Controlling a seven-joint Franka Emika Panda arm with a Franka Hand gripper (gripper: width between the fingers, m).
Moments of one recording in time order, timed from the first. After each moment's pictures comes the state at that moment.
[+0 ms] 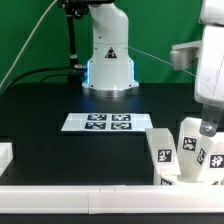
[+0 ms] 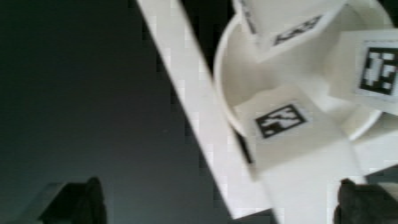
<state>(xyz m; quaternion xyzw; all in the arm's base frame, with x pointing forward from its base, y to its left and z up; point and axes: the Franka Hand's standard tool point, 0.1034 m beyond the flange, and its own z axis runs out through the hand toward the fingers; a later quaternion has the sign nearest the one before) 0.656 0.107 0.111 0.85 0.53 -0.05 0.06</state>
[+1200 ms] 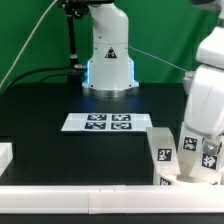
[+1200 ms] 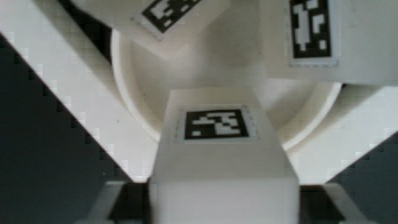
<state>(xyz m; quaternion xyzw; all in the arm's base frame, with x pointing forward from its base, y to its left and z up) 0.647 0.117 0.077 0.91 0.41 -0.05 0.06</state>
